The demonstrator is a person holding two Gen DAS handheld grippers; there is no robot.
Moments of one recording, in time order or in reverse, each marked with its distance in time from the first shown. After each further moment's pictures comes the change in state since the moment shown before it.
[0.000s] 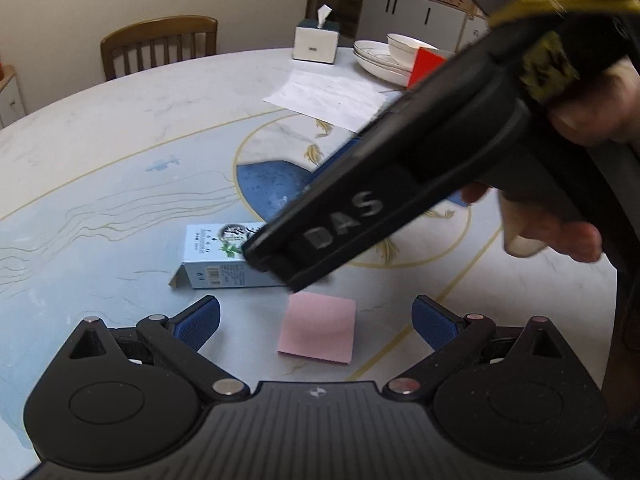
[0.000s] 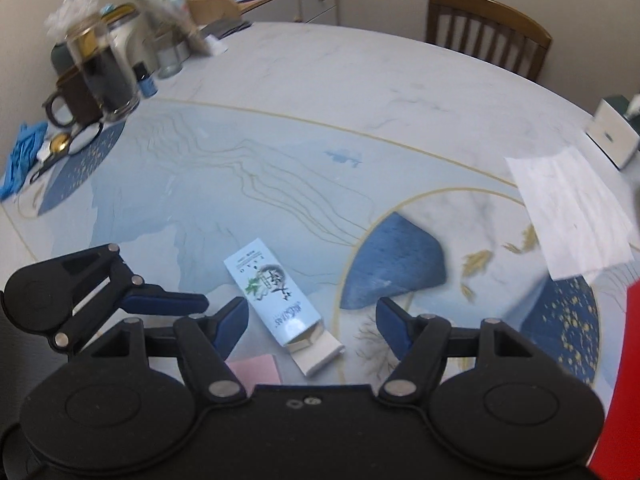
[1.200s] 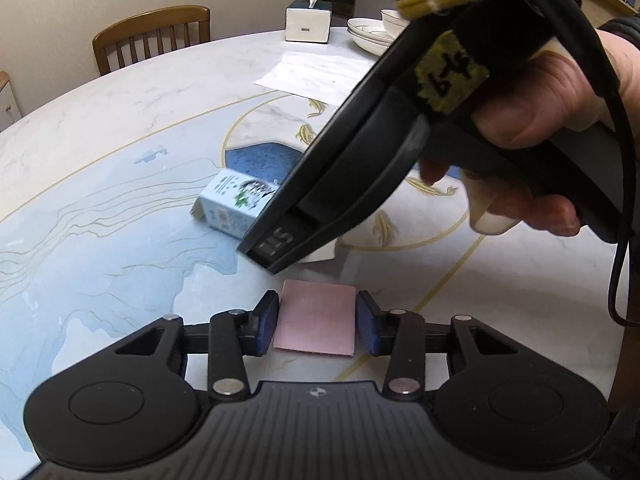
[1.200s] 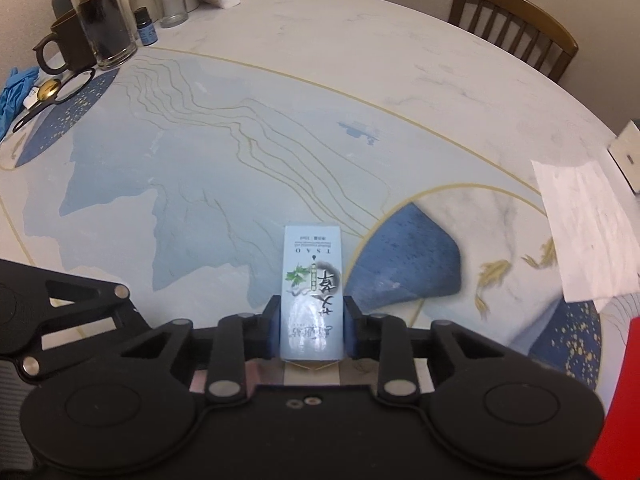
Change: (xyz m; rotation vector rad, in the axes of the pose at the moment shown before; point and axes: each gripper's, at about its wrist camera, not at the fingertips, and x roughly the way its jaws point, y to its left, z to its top) left arm 0.002 -0.009 -0.005 0.041 0.055 0.036; right arm 0.023 0.003 0.002 -0.074 0.085 -0.059
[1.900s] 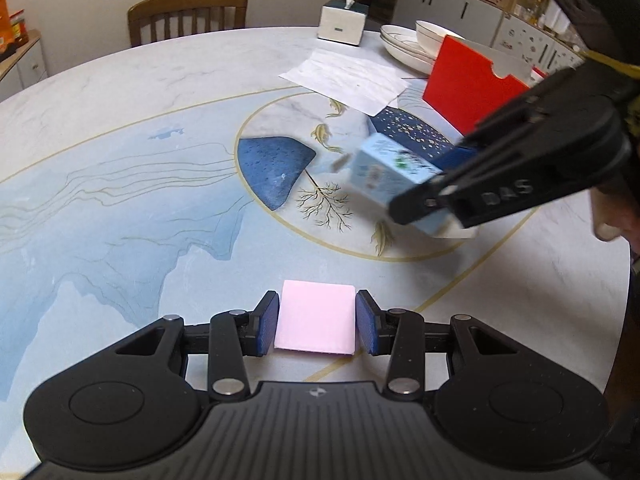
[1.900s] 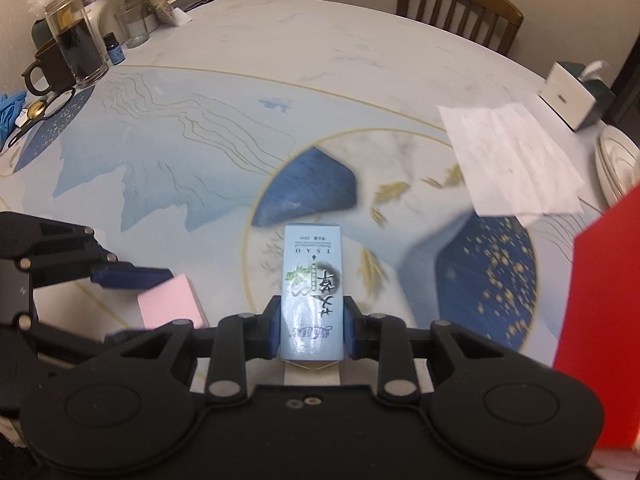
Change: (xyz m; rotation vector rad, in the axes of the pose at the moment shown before) left arm -0.011 0.004 -0.005 -0.160 0.004 0.028; right arm -0.054 -0.057 -0.062 0.104 -0.021 -0.011
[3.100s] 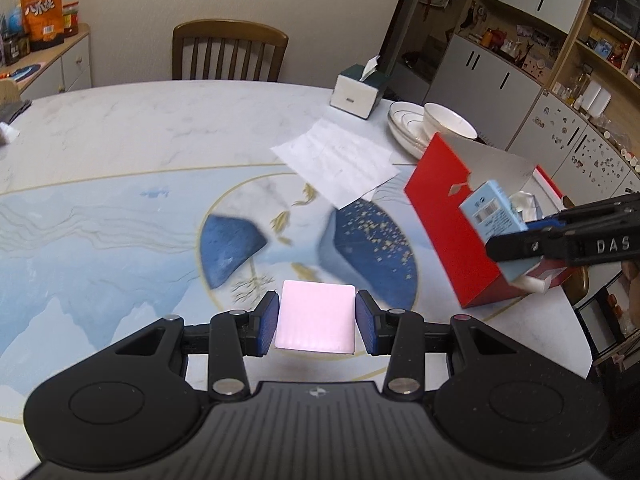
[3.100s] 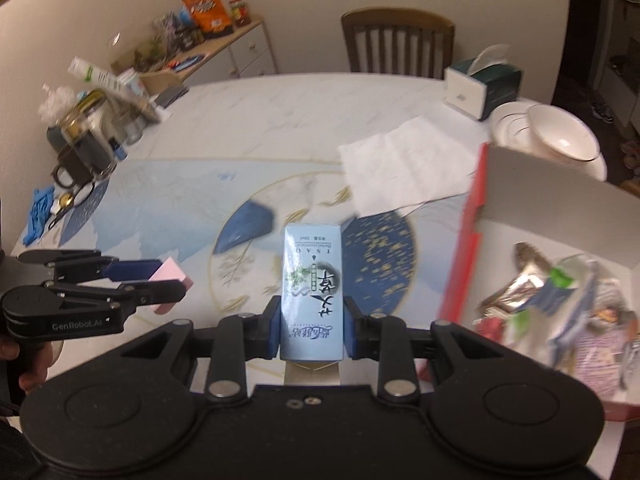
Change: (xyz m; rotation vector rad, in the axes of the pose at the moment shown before) left arm -0.039 -0.074 0.062 -0.199 -0.118 0.052; right arm -0.120 -0.119 -0.047 0.183 -0.183 0.091
